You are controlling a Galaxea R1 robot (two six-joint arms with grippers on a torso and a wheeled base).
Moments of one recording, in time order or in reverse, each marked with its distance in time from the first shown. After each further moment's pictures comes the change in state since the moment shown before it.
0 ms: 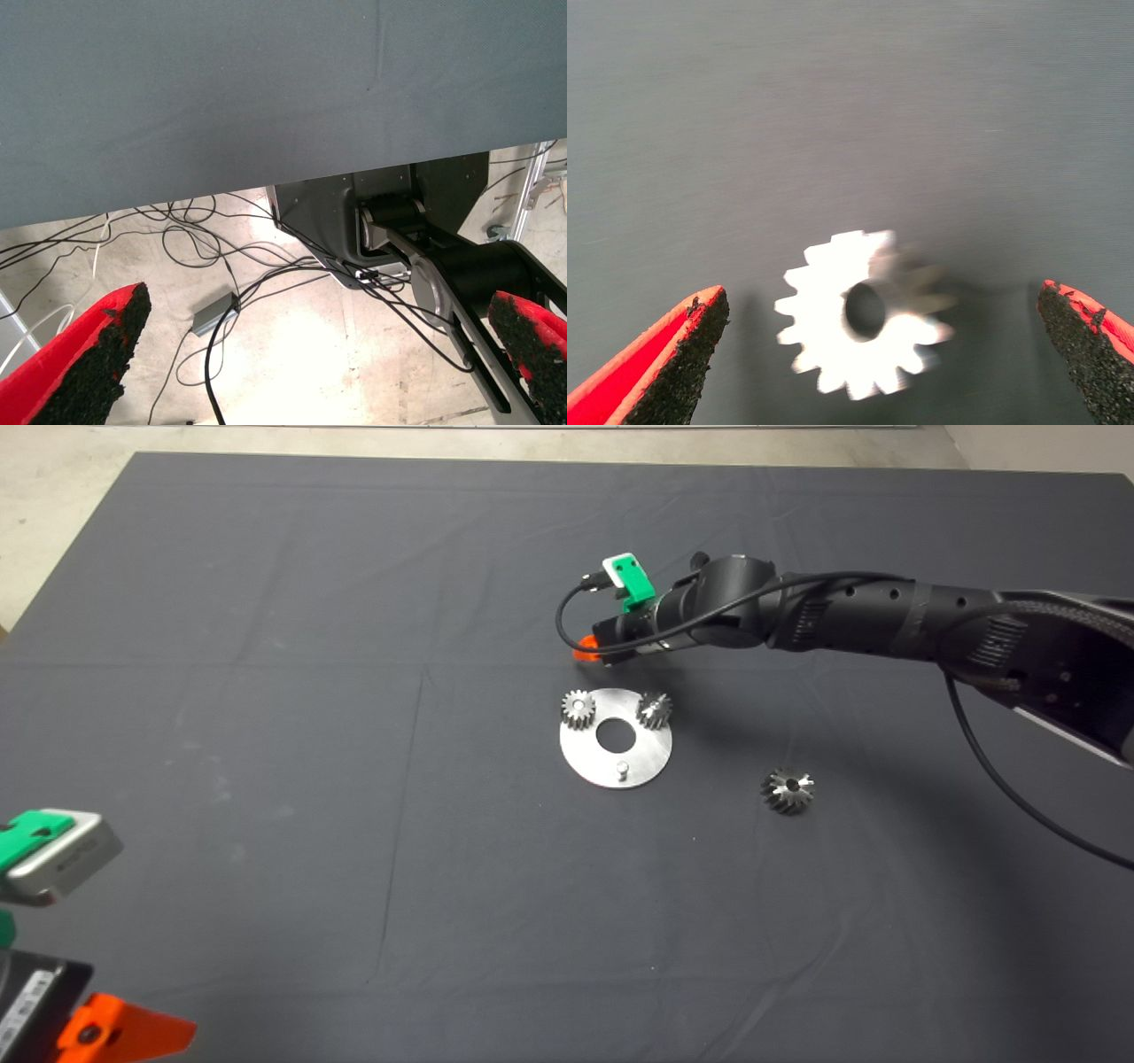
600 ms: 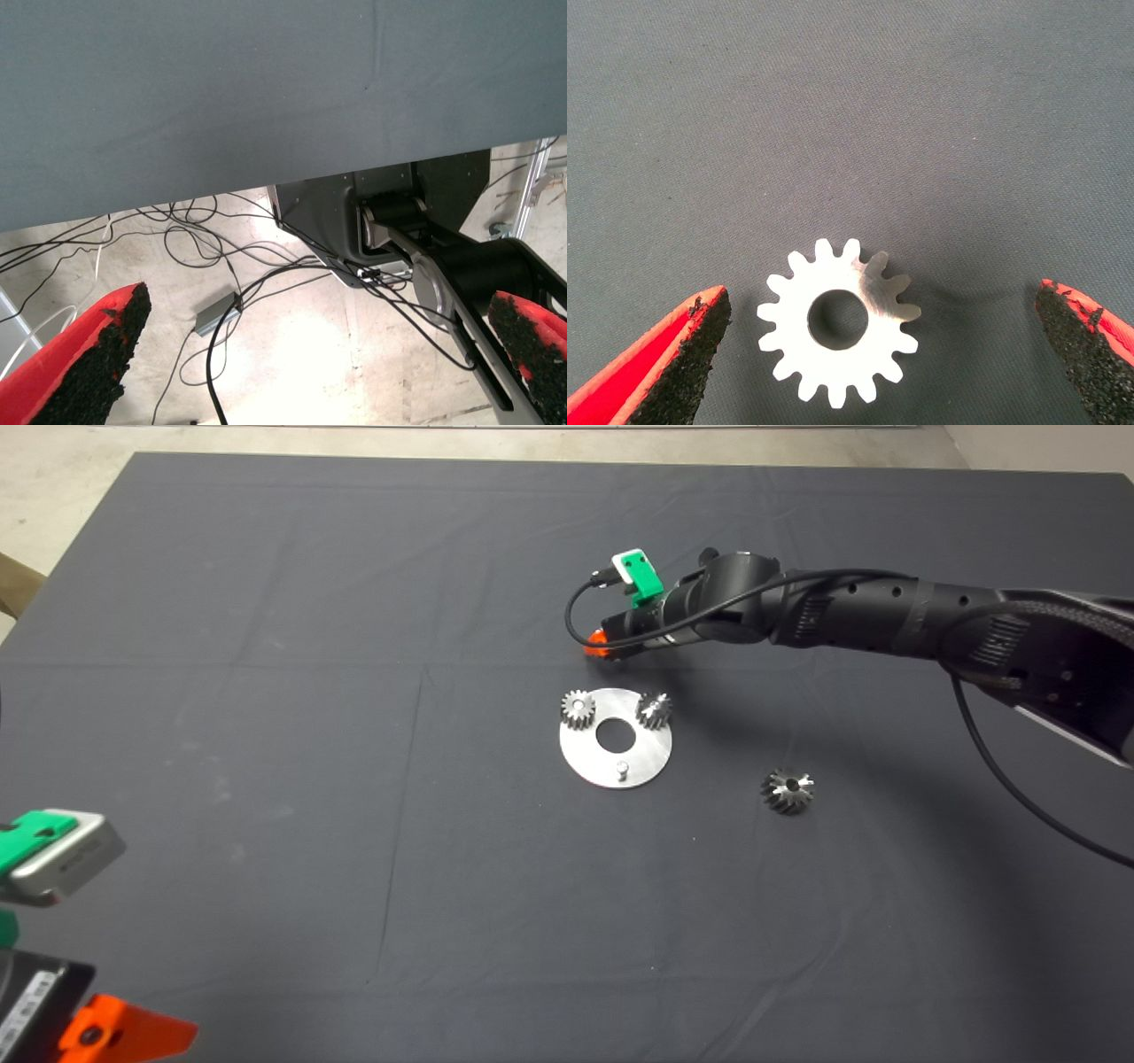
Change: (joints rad) left arm 0.000 0.014 0.000 -0.002 0.000 0.000; right arm 0.000 0.000 -0.007 -0.009 0.000 -0.023
